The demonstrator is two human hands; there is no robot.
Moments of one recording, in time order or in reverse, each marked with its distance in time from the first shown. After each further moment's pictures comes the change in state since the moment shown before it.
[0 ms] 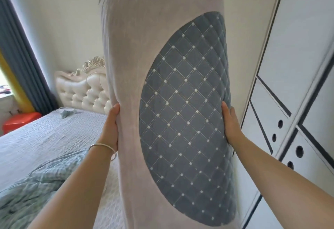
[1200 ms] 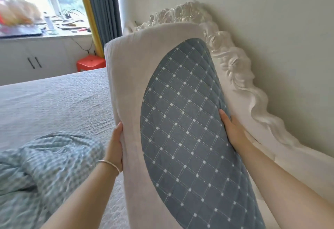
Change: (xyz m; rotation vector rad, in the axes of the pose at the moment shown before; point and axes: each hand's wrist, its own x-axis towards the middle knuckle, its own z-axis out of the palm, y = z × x) left_hand 0.531 -0.175 -0.153 -0.258 0.720 -0.094; right_hand 0.576 0.217 0.474 -0.277 -0.754 0.100
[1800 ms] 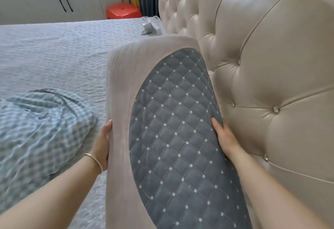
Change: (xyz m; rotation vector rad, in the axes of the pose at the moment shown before) left_hand 0.220 -0.152 -0.087 0.038 0.483 -0.153; right_hand 0.246 0.202 0.187 -0.099 -0.467 0.071
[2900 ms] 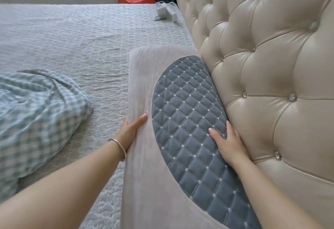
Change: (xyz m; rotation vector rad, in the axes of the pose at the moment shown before) left_hand 0.135 -0.061 0.024 0.160 0.002 0.103; right_hand 0.085 0.084 0.078 -0.341 0.022 -0.028
